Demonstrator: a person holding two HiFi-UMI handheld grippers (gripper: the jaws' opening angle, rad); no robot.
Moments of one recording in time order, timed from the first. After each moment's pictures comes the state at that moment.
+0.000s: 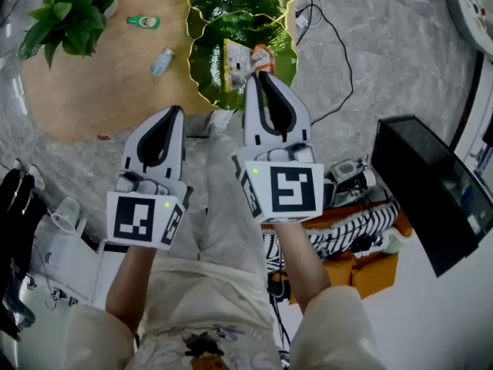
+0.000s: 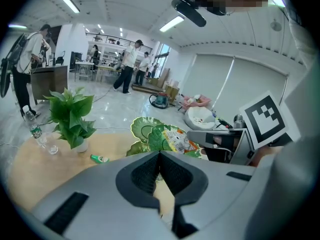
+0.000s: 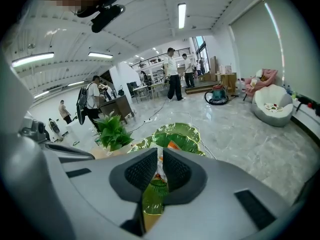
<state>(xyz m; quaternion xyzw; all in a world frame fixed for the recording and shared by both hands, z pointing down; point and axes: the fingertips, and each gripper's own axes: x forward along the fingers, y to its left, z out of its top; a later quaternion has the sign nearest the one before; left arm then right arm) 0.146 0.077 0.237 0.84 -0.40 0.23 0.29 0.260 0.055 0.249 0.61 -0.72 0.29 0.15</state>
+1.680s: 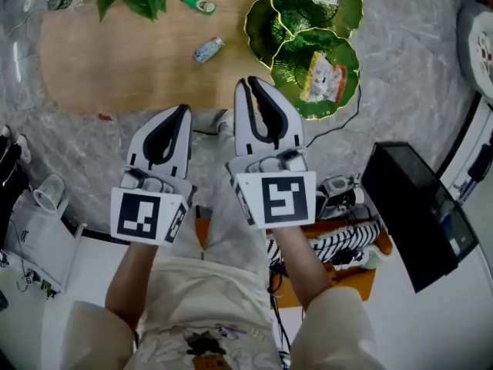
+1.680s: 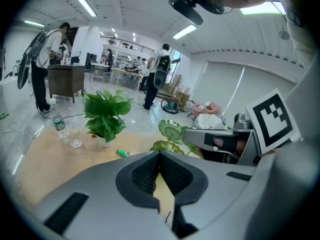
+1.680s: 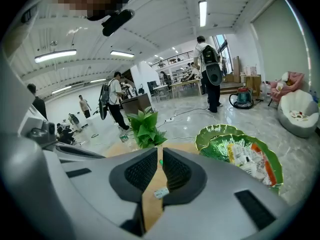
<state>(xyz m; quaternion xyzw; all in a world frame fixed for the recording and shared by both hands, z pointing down) 0.031 0.082 0.239 0.81 -0.45 0.20 0.31 0.112 0.041 0.234 0.54 -0.79 0.26 0.14</state>
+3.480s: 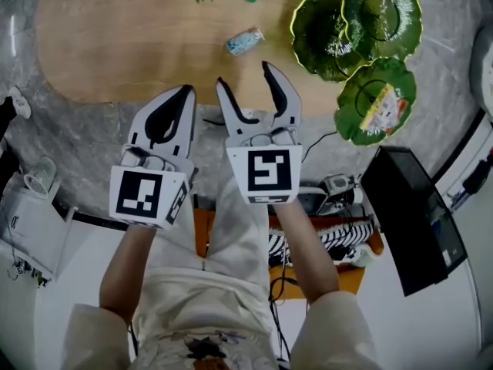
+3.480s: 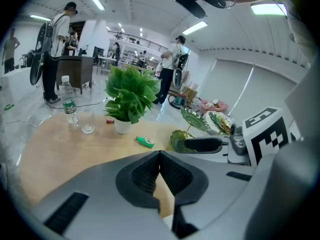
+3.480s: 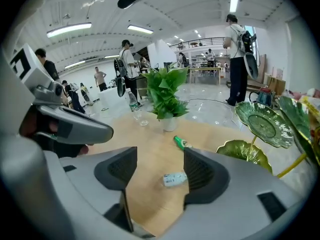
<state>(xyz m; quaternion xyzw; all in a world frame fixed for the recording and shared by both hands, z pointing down) -0.048 0.067 0.331 0.79 -0.47 0.21 0.34 0.019 0.047 0.364 0.45 -0.82 0.23 0.28</state>
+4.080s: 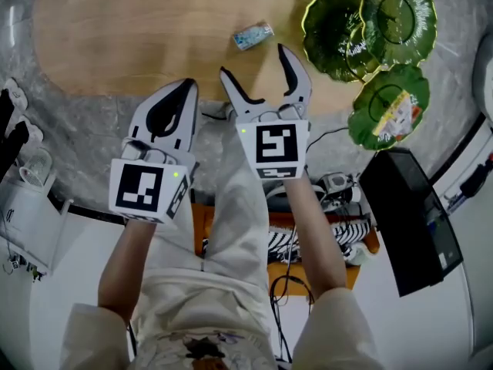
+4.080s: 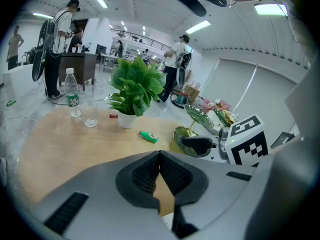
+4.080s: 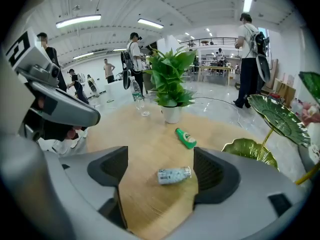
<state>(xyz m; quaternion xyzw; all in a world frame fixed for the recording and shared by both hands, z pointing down) -0.058 0.074 0.355 0.78 -0.47 0.21 0.35 0.017 0.043 0.415 0.41 -0.83 0.21 0.31</state>
